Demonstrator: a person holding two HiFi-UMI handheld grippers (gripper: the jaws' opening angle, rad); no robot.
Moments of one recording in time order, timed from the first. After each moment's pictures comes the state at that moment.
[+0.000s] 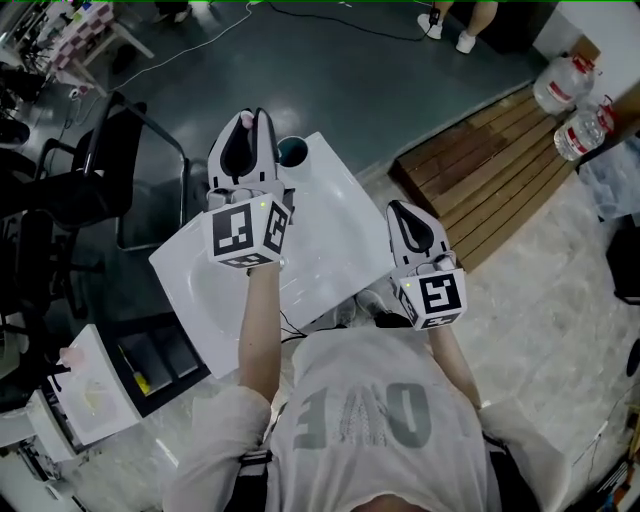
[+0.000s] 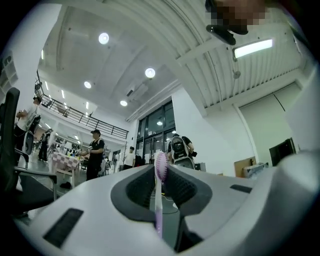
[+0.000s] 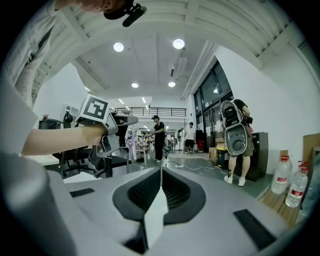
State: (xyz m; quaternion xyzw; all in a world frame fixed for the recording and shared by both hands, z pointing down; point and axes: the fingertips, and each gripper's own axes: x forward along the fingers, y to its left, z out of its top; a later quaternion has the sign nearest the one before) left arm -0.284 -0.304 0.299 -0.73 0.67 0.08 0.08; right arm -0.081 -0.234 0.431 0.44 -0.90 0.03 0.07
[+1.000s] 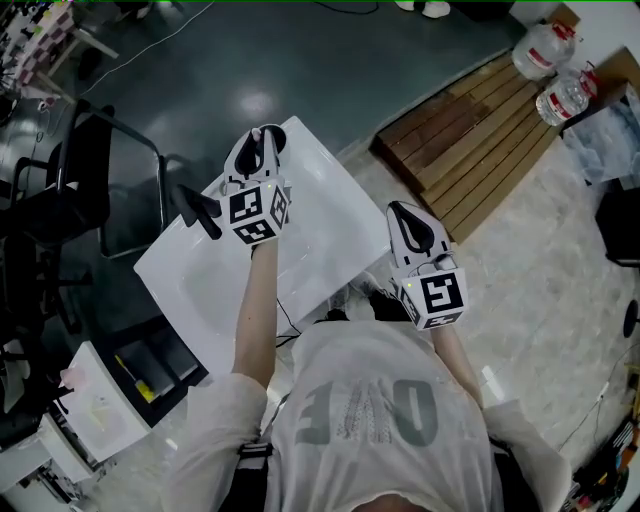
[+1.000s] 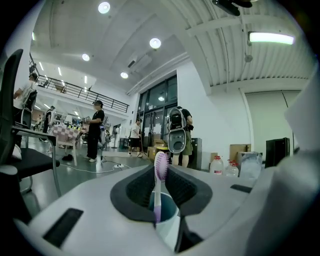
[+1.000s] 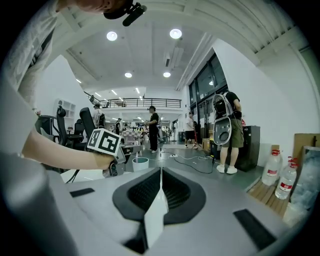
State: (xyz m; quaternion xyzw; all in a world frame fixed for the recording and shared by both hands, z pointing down) left arm -0.288 -0.353 0.471 -0.75 0.66 -0.01 -0.05; right arm -0.060 -0.220 0.462 0.46 -0.88 0.06 0.11
